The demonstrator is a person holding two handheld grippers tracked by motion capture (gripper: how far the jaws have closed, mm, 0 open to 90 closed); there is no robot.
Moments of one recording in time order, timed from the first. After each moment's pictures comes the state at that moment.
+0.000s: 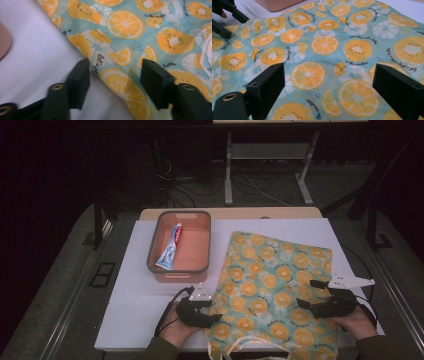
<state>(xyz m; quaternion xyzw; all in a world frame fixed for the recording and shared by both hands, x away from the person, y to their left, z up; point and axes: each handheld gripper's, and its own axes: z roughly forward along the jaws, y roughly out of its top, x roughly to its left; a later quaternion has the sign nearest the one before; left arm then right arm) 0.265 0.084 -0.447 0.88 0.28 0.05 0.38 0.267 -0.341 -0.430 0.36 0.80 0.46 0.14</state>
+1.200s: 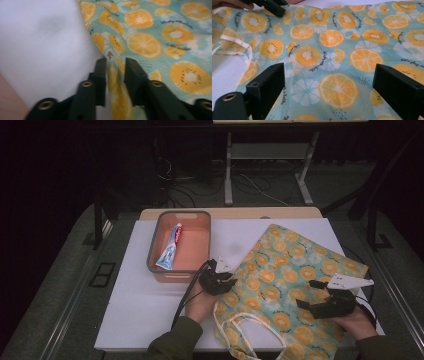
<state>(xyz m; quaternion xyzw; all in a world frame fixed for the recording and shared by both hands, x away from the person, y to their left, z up) 0.331 0.029 -0.426 0.87 0.27 0.13 0.40 0.267 -0.339 -0.430 0.35 0.81 0.46 0.14</state>
